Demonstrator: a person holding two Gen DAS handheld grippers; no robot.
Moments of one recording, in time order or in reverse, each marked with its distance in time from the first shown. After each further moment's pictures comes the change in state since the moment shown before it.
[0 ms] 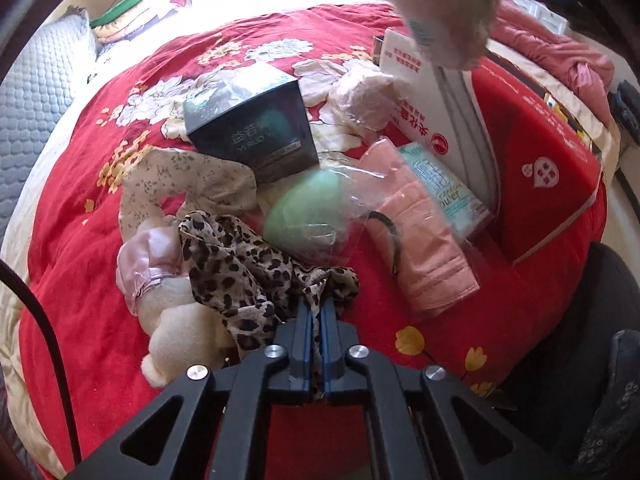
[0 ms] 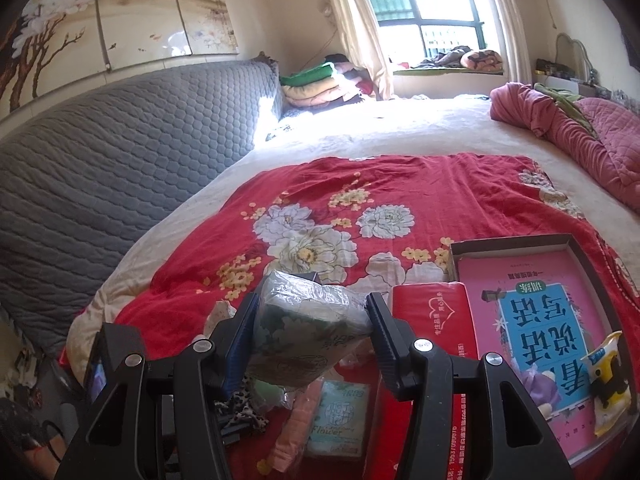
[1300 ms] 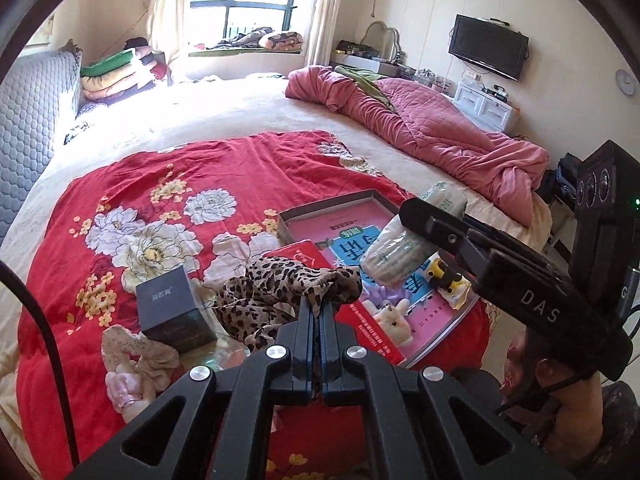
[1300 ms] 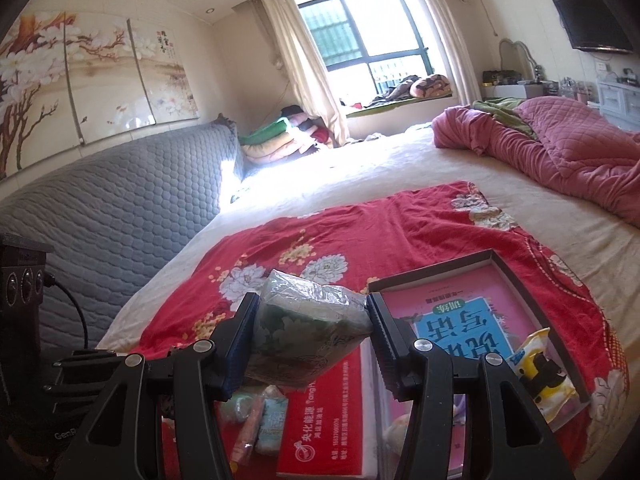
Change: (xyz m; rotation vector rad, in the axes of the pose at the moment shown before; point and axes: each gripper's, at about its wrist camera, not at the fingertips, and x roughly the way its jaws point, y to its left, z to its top) left arm -0.134 -0.073 0.092 -0.012 -0.328 -0.211; right arm -0.098 -0.078 0.006 0.154 -0.196 -0.104
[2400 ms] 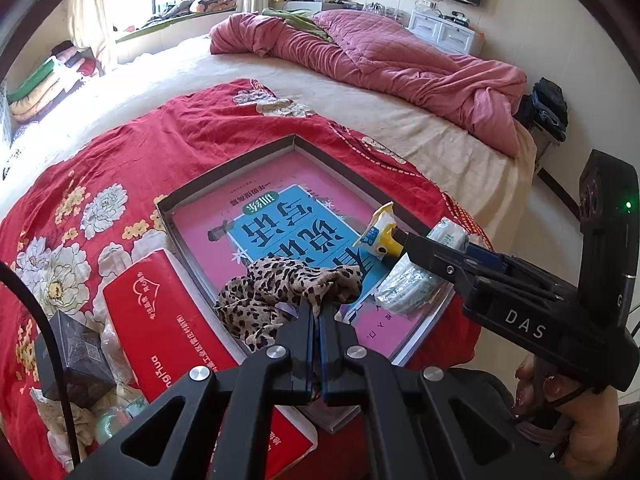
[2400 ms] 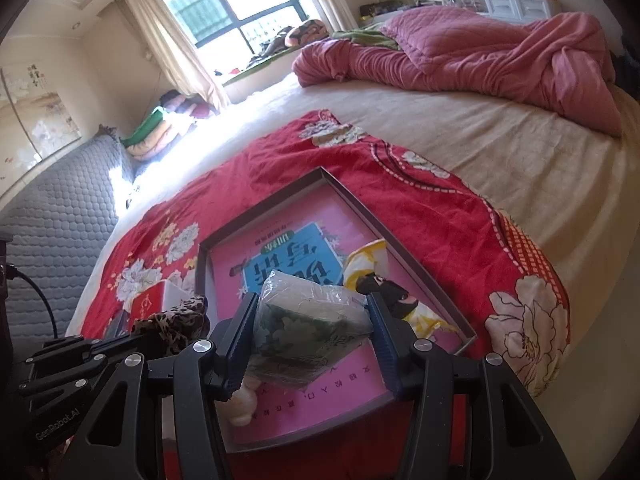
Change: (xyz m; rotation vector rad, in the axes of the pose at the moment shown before) left arm 0.133 -0.098 0.016 0.174 0.221 -0.072; right arm -0.005 -0.157 -0.050 0.309 0.200 -0.283
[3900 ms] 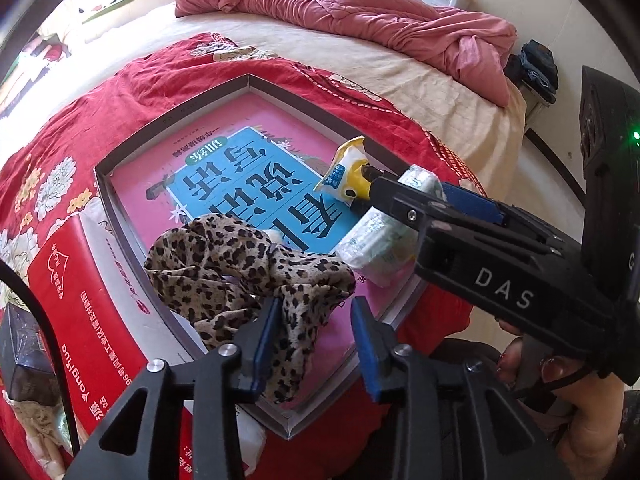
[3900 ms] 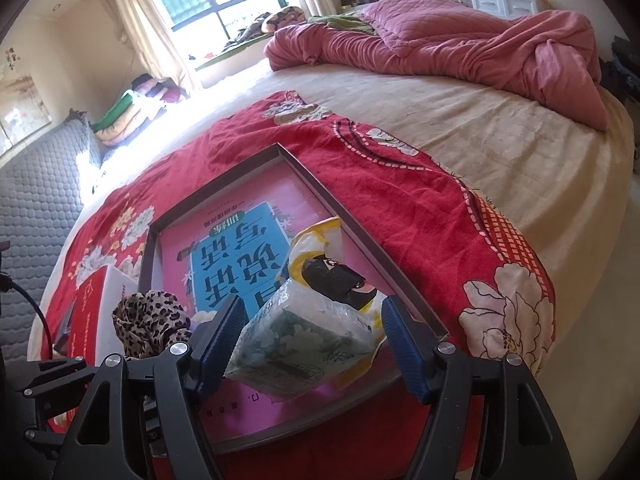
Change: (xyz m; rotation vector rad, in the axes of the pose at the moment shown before) left arm 0.048 -0.028 -0.014 0.048 0.147 -0.058; right arm 0.022 -0.016 -0.006 -0.018 0.001 -0.123
